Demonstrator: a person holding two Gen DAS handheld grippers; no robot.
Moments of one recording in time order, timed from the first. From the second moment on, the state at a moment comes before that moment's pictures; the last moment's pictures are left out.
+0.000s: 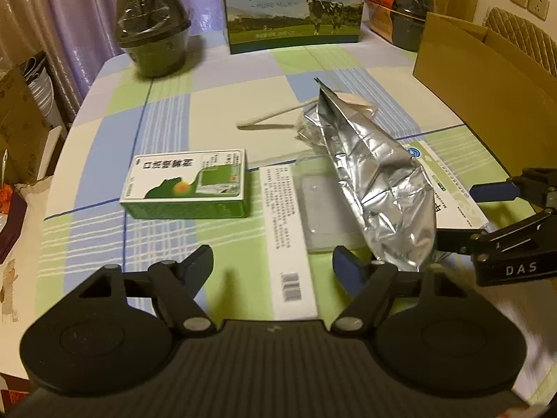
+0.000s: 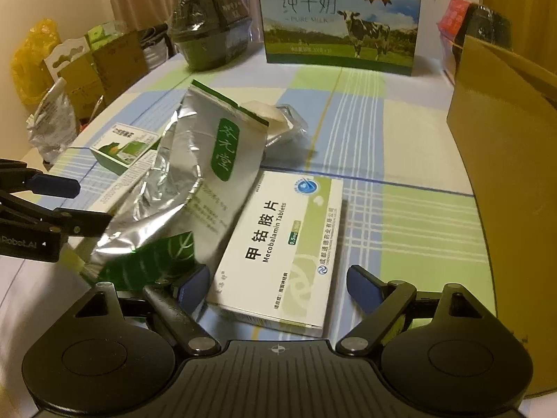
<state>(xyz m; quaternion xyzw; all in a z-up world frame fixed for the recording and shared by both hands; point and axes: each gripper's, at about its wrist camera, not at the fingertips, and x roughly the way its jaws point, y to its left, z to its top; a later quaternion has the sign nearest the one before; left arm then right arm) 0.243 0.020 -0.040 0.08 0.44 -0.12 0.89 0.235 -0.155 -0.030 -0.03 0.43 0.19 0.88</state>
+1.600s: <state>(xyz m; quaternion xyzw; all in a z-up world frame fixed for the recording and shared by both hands) 0.088 -0.013 -0.045 0.02 0.45 -0.11 0.89 0.100 -0.215 -0.012 0.03 0.44 0.14 0.89</state>
